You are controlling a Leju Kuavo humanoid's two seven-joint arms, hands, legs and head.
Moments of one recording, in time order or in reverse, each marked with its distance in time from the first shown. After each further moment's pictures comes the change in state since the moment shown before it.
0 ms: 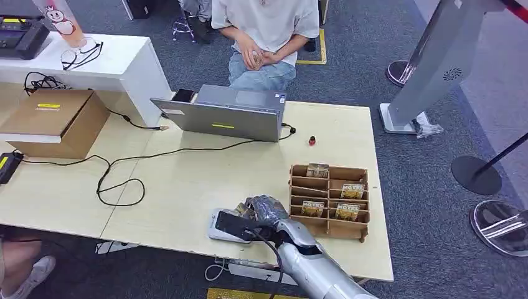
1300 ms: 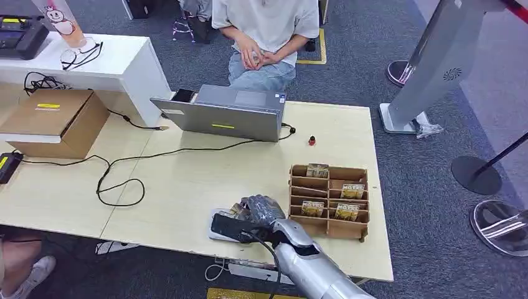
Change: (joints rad) left arm 0.001 0.000 -0.027 0.000 0.039 0.000 0.003; right arm 0.001 0.013 0.000 -0.011 0.026 0.010 -0.029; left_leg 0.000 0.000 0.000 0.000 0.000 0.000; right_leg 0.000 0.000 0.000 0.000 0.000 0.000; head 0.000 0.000
